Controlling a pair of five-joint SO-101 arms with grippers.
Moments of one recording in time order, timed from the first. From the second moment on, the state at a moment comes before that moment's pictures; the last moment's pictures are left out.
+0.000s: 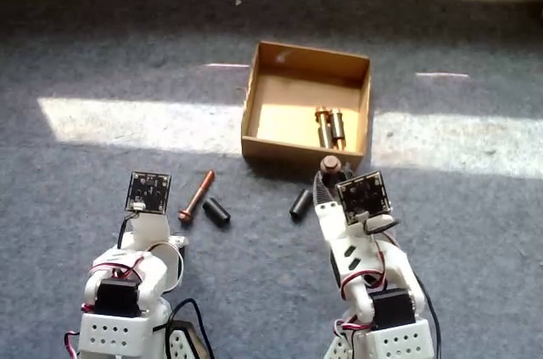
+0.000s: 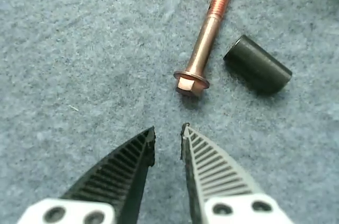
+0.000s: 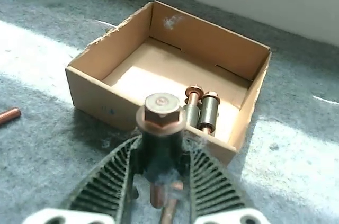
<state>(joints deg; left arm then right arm) -1.9 -102.6 96.0 75.3 5.2 -15.1 -104.4 95.8 36.7 13.9</state>
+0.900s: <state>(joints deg) -1.9 -102.6 96.0 75.3 5.2 -11.0 -104.4 84.5 50.9 13.9</state>
